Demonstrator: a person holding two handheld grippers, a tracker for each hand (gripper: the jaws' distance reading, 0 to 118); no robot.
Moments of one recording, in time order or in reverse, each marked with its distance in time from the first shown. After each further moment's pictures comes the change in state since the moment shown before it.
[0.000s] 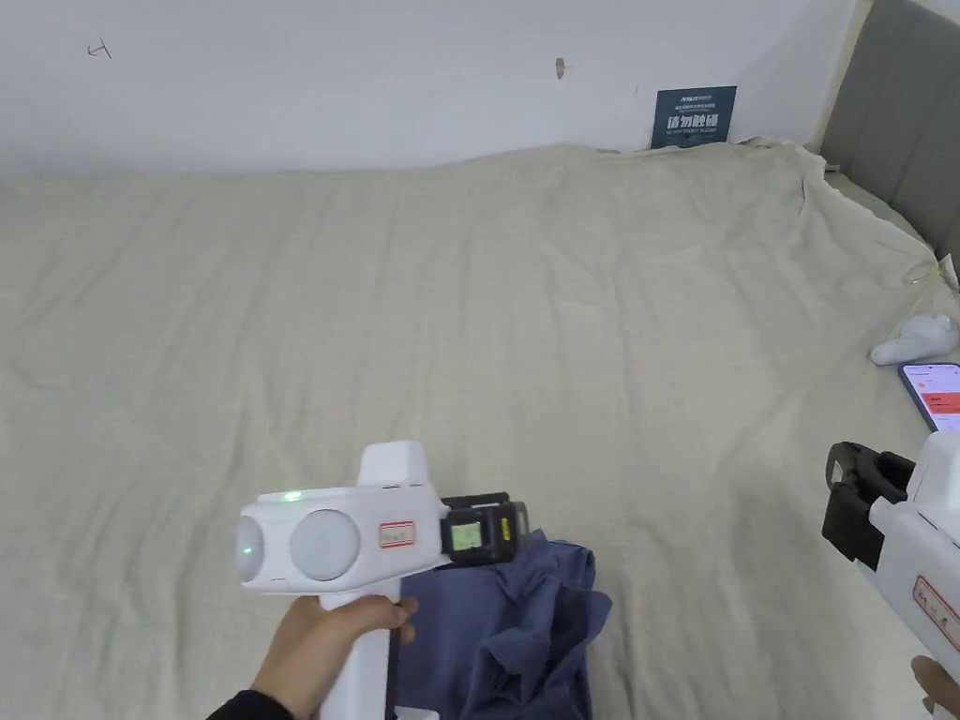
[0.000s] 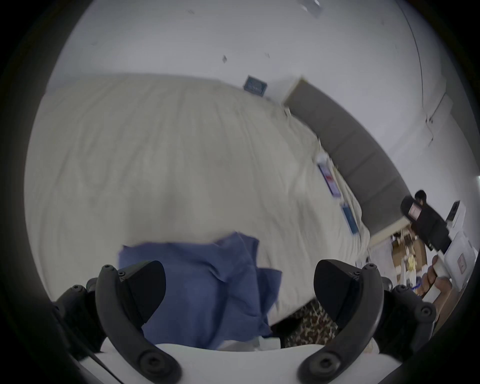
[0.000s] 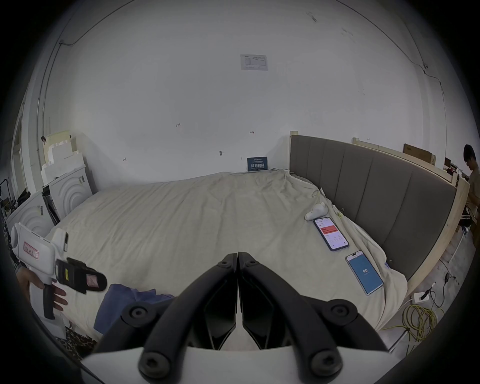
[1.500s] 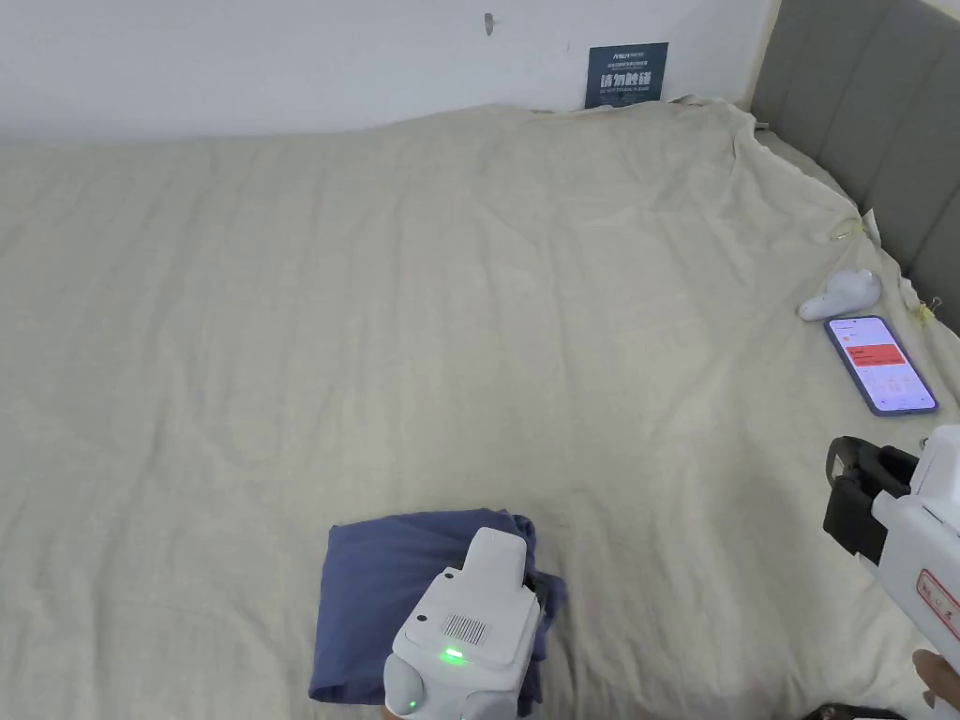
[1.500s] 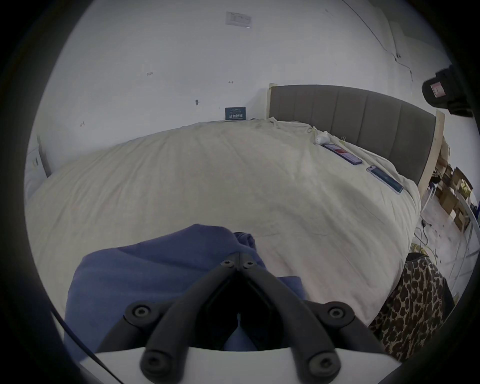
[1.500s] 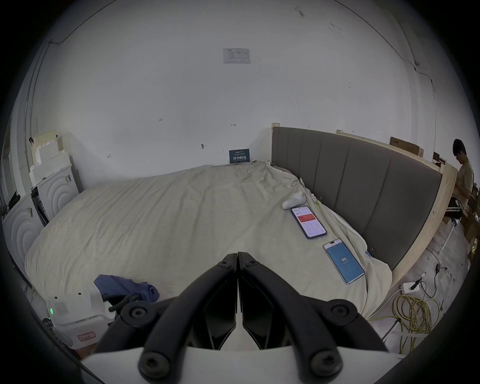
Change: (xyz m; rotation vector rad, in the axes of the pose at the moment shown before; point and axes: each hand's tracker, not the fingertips) left arm 0.085 -0.137 -0.124 0.179 0.121 -0.412; right arm 0.042 -0.018 0.009 -0.043 -0.083 -0.026
